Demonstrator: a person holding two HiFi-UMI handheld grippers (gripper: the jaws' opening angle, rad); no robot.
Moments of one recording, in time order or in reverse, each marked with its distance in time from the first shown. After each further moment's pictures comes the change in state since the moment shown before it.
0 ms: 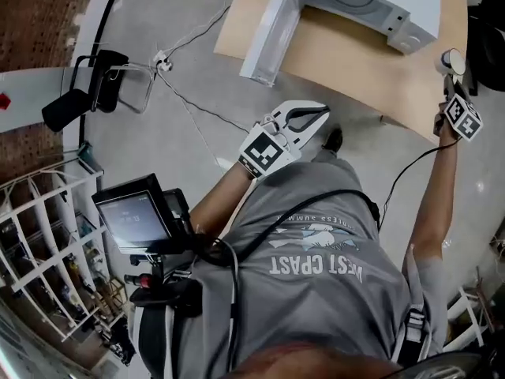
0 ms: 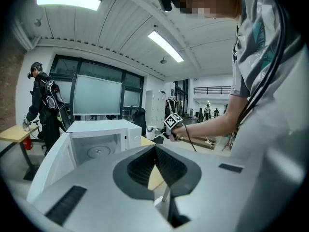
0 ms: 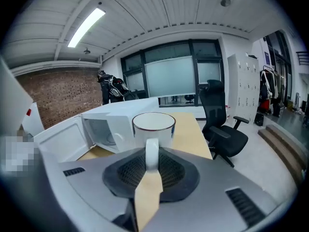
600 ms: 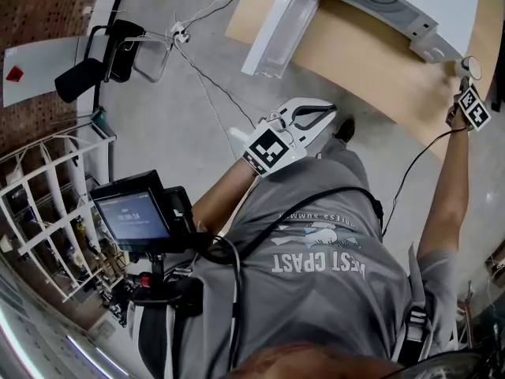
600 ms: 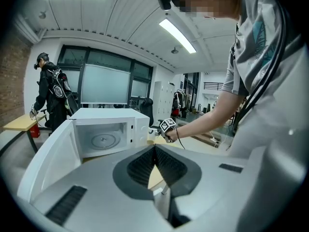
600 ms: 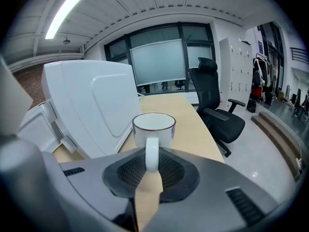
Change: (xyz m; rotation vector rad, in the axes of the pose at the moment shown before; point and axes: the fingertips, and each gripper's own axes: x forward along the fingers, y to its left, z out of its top) left arm 0.041 0.040 -0.024 -0.097 0.112 0.082; right arm 0.159 -0.078 -0.065 0.085 0.143 -0.086
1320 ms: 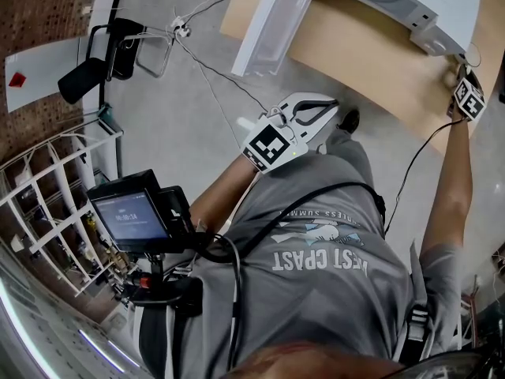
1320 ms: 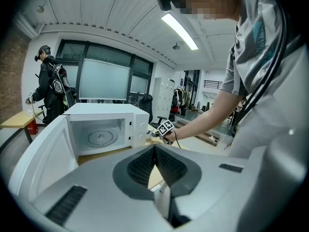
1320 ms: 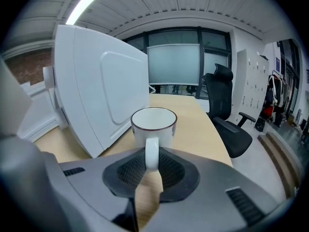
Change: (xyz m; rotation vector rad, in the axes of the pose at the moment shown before) left arm 0.017 0.006 0.002 -0.016 0.041 -0.015; right arm 0.023 0.018 -0.010 -0.190 -0.024 0.029
